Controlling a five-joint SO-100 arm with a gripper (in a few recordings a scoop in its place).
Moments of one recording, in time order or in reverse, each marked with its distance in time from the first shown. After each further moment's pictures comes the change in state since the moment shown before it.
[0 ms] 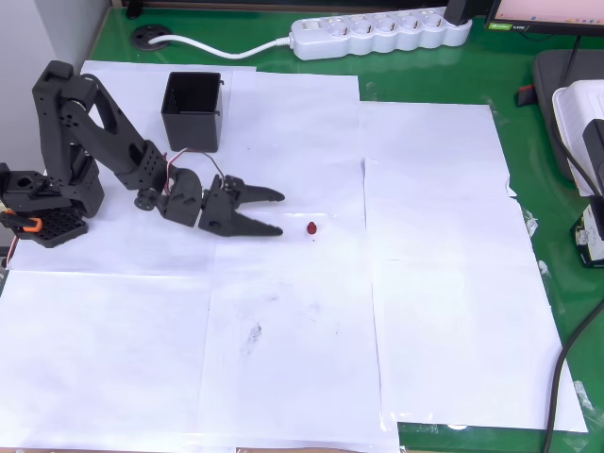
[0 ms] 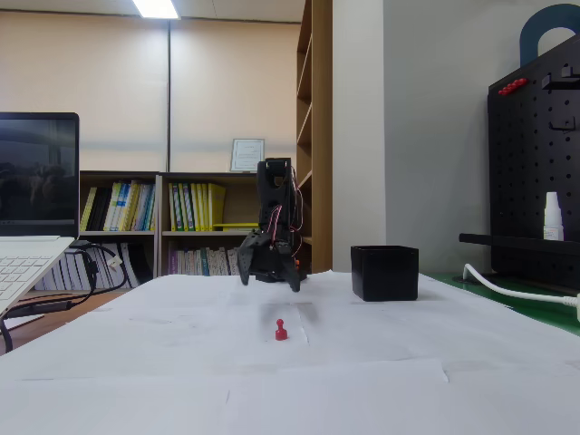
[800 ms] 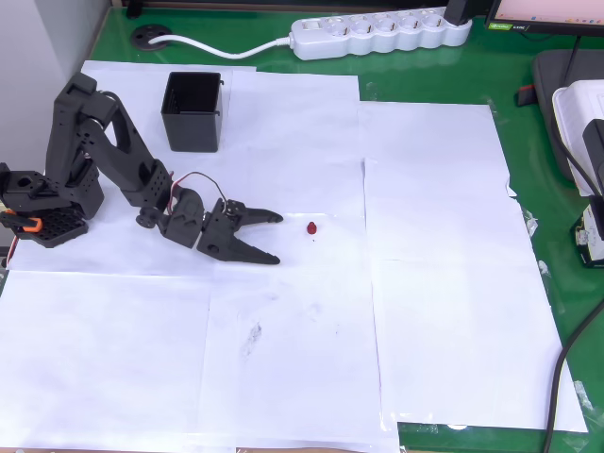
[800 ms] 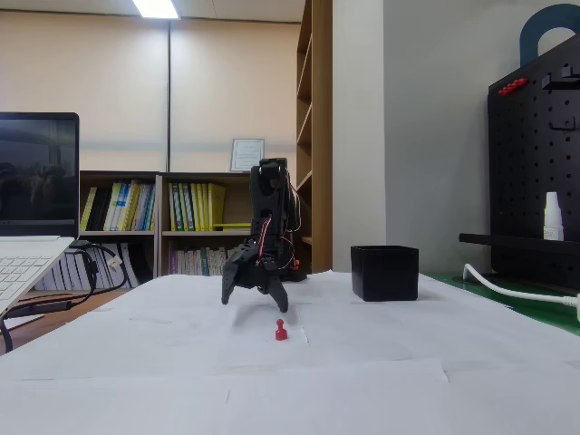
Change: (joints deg) arm 4.5 9.2 5.9 -3.8 -1.6
